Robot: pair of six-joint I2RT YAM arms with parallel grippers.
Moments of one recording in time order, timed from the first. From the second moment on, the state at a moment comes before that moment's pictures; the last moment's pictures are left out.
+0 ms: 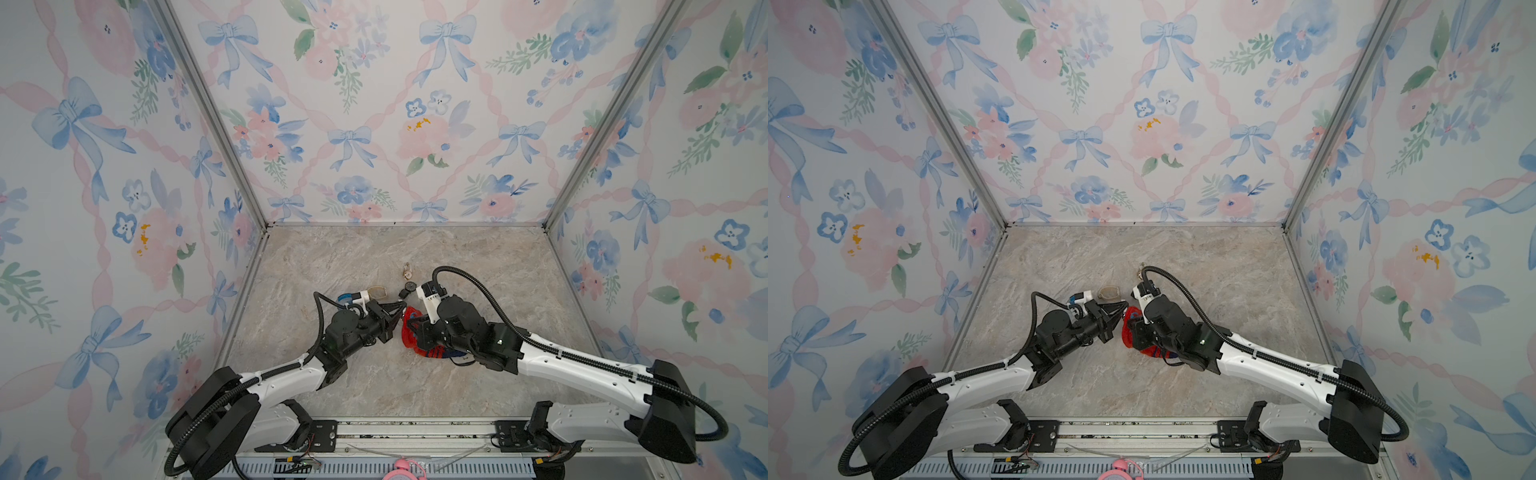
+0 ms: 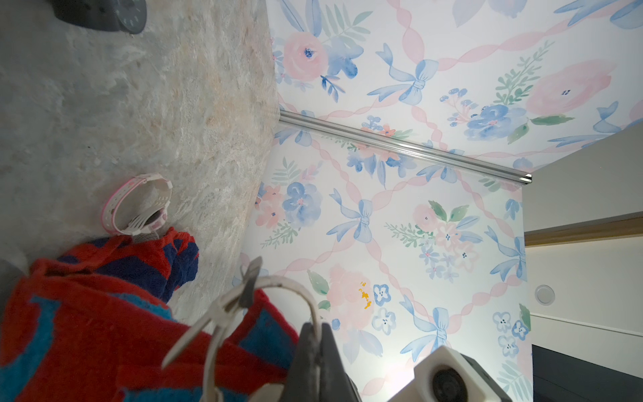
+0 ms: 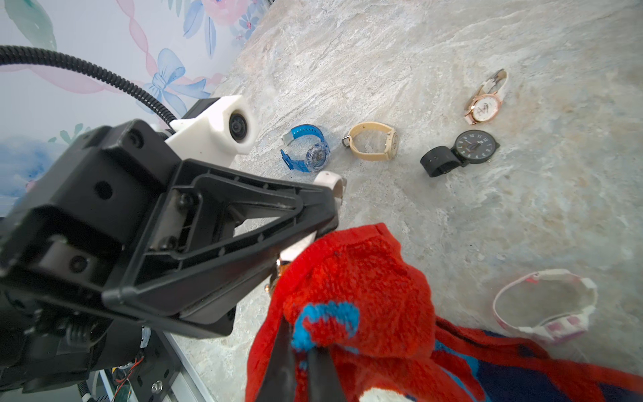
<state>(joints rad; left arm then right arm) -0.71 1.20 0.38 0.77 0.16 -1.76 1.03 1.26 0.90 -0.24 0.10 0.55</state>
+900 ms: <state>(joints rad) -0.73 1.19 0.38 0.78 0.15 -1.76 1.02 1.25 0.87 -0.23 0.08 0.57</state>
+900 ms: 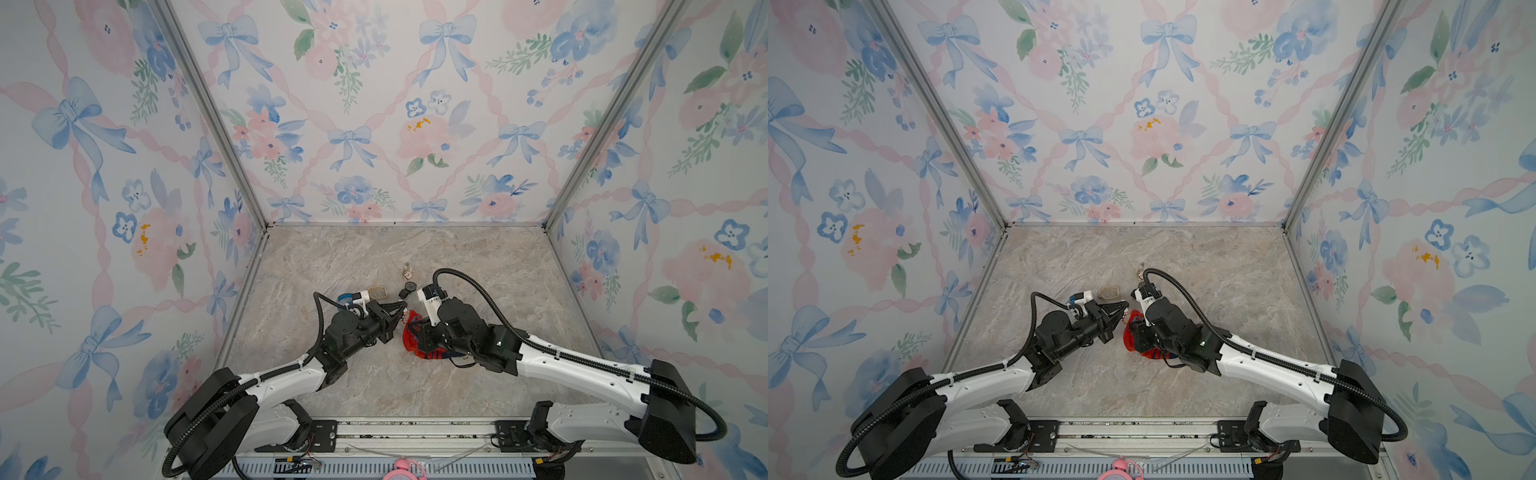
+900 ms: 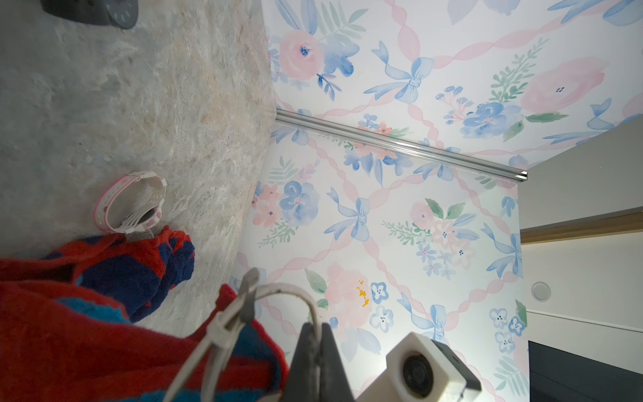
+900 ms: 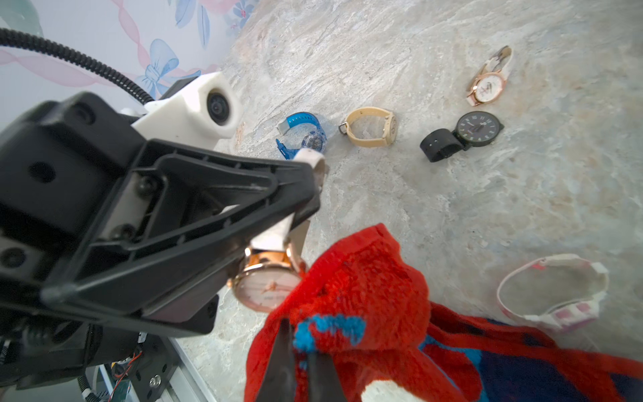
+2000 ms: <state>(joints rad) -0.74 1.19 0.38 0.78 0.14 -1.76 1.01 1.23 0.88 -0.21 0.04 0.63</state>
